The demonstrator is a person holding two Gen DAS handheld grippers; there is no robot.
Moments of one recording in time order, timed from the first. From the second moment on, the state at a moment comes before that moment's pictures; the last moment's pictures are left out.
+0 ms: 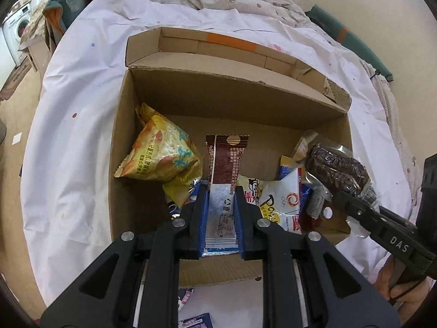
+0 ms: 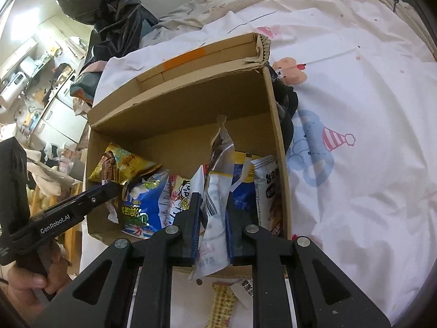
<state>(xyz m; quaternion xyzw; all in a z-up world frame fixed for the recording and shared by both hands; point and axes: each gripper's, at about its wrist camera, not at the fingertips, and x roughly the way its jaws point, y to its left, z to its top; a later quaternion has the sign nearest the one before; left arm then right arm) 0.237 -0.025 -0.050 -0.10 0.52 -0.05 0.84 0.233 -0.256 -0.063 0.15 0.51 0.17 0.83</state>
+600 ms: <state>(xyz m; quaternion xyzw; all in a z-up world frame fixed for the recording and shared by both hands) 0.230 -0.040 -0.045 -0.09 0.51 -0.08 0.85 0.231 -0.258 -0.054 0.14 0.49 0.15 0.85</state>
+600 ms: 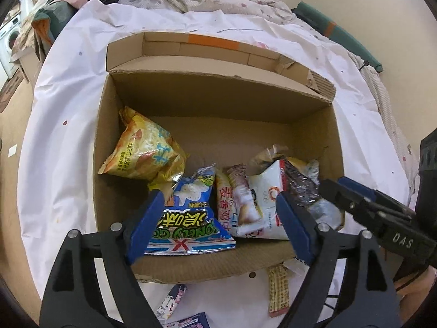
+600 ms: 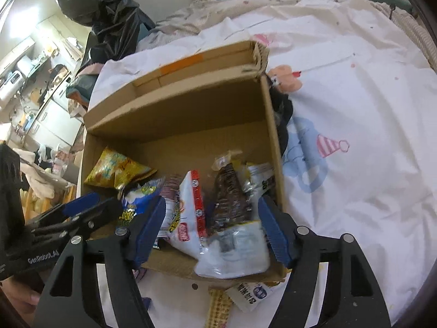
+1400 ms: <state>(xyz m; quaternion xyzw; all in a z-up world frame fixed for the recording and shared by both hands) 0.197 0.002 -0.031 -0.10 0.49 -0.02 0.87 0.223 -0.287 -0.057 0.22 0.49 0.14 0.83</state>
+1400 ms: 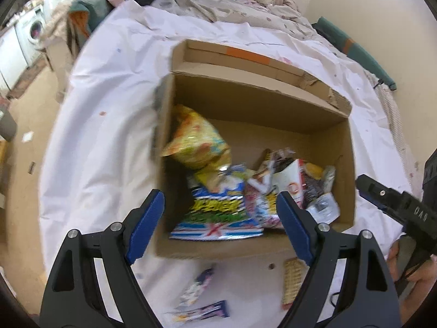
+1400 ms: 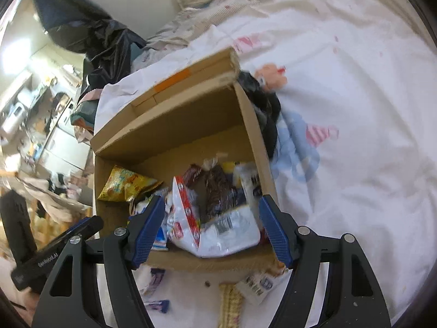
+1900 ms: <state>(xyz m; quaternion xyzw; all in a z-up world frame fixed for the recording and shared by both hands) 0.142 0.025 -0.067 -0.12 0.55 0.02 0.82 0.167 -0.311 -0.063 0.23 0.50 0.12 0.83</state>
